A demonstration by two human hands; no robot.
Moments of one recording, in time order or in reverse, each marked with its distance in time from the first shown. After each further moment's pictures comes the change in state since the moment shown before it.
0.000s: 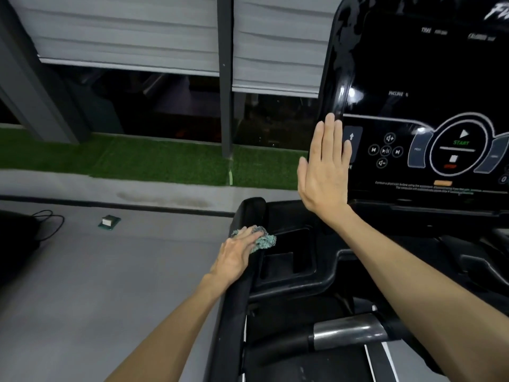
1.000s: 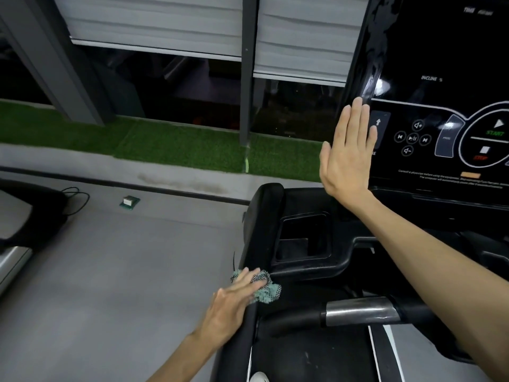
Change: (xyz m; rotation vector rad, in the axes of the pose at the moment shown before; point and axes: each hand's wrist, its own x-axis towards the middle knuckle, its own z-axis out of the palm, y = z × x) left_hand -0.156 0.018 -0.010 -0.079 -0.085 -0.003; right_hand -0.005 -0.001 -0.002 0.027 0.002 0.000
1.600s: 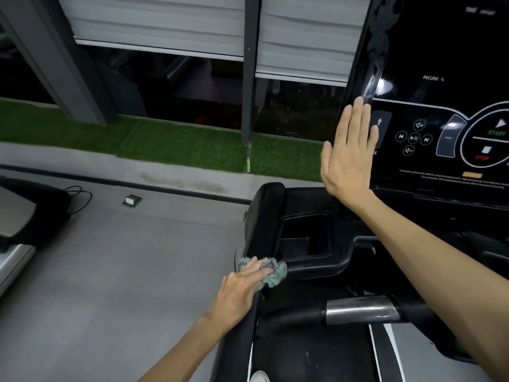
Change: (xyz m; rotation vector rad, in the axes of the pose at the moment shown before) left_hand 0.023 0.006 0.000 0.051 0.087 0.068; right_hand 0.000 0.001 0.000 -0.001 0.012 -0.011
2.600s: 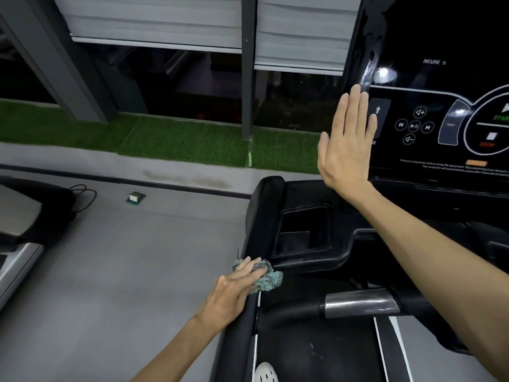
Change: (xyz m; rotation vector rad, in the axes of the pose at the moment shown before) left_hand -0.015 -0.018 0.000 -0.019 -0.007 0.079; right_hand 0.000 0.000 0.002 -0.003 0.013 0.013
